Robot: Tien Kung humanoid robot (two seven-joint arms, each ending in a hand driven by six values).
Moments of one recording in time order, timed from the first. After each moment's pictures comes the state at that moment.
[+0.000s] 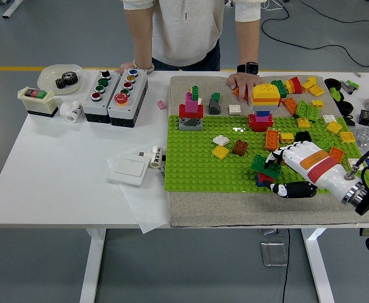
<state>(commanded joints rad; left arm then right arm) -0.10 0.11 -0.11 -0.27 -0.19 0.19 0.15 0.39 -0.55 0.81 1.33 -2.05 -0.27 0.25</state>
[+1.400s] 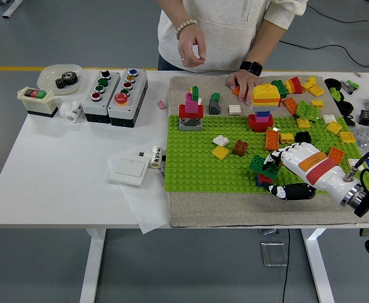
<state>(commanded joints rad) -0.09 0.11 -0.12 -0.26 -0.17 0.19 0.16 0.39 -0.55 0.81 1.34 -2.05 -0.27 0.25</state>
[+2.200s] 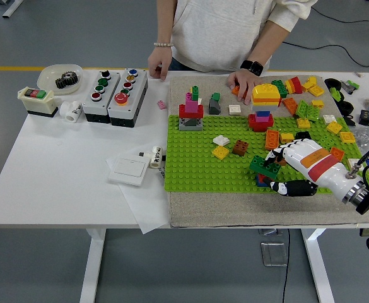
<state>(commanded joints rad) -0.10 0.11 -0.12 -0.26 -0.18 0.19 0.16 0.38 -0.56 0.83 1.36 -2.04 -0.27 0.25</state>
